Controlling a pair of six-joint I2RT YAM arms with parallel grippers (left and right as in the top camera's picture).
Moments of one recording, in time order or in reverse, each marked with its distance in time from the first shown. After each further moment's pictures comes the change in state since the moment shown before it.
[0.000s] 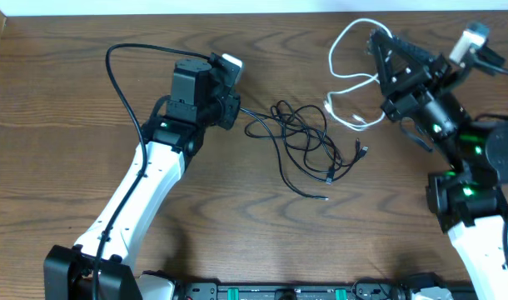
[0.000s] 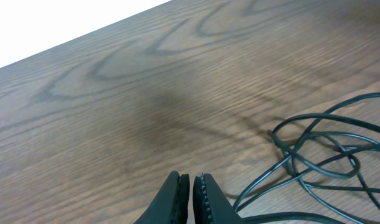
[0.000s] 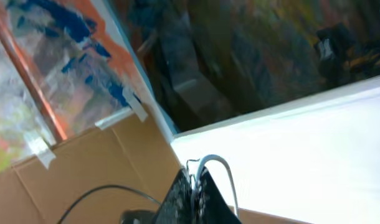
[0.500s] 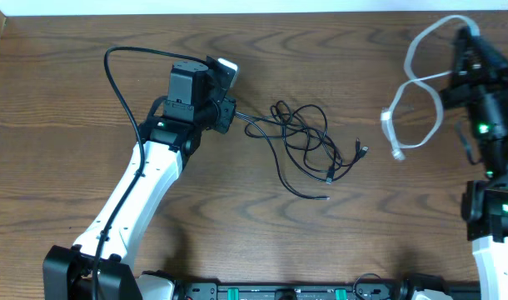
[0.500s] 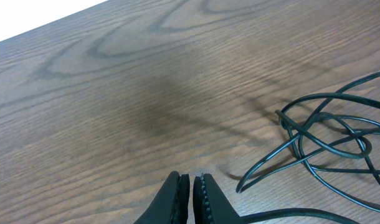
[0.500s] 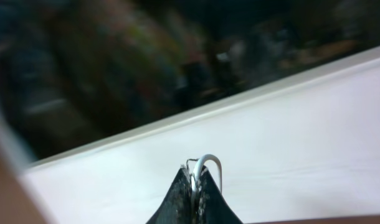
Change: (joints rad) left arm 0.013 0.000 0.000 -0.062 -0.008 0.000; right arm -0.307 -0.065 0.002 -0.264 0.188 -0.254
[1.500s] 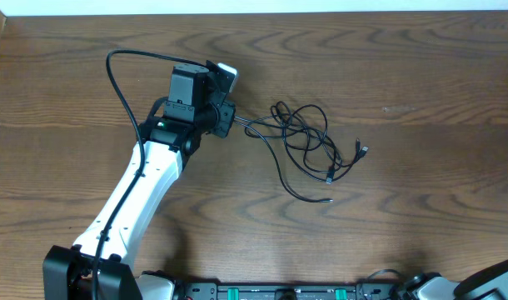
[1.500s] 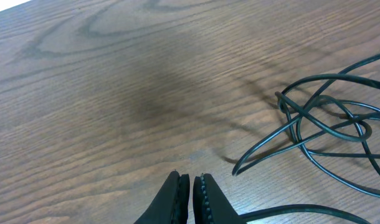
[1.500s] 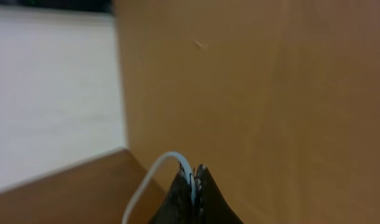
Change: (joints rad) left arm 0.000 0.000 0.000 -0.060 0.000 -0.014; right arm -0.835 0.508 -0.001 0.309 0.099 -0.589
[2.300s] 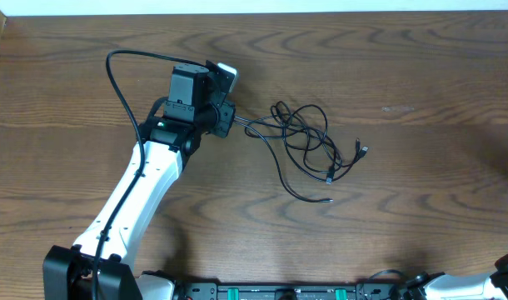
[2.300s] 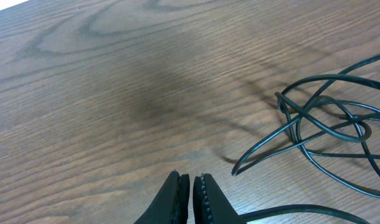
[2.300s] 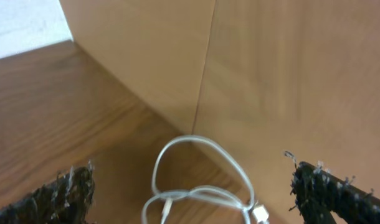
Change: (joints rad) left arm 0.000 0.000 0.000 0.000 0.000 -0.004; right arm -0.090 0.233 0.002 -0.158 0.027 -0.074
